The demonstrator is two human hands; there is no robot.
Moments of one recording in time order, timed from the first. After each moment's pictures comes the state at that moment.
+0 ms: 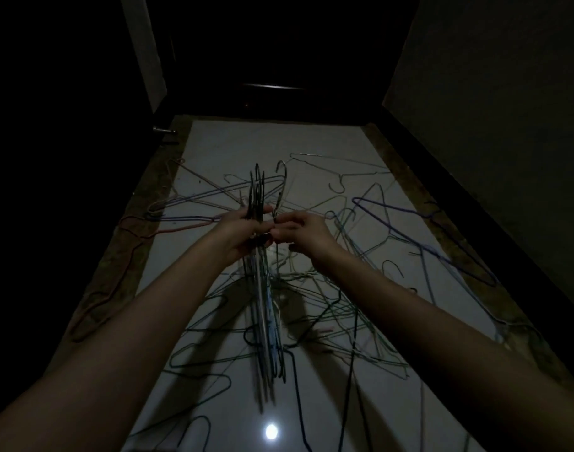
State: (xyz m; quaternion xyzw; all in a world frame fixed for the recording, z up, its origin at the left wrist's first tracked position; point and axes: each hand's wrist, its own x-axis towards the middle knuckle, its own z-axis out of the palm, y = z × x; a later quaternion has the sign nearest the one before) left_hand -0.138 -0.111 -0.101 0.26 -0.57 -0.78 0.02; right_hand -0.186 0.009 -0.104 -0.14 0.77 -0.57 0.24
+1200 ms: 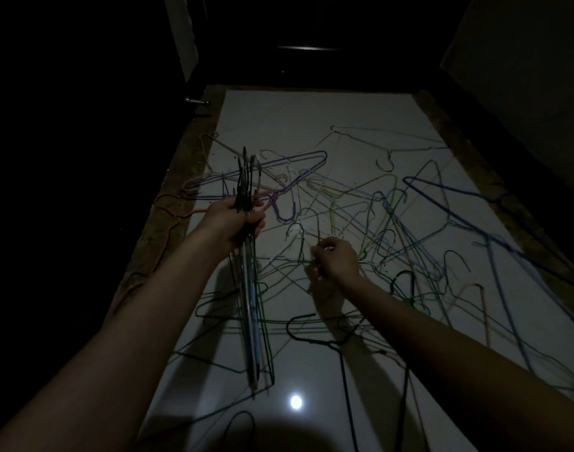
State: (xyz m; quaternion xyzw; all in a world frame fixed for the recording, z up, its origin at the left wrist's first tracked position) left_hand -0.119 -0.191 -0.139 0.33 -0.57 -0.75 0.08; right_hand -0.196 -0.026 -0.223 -0.06 0.84 -0.50 0.20
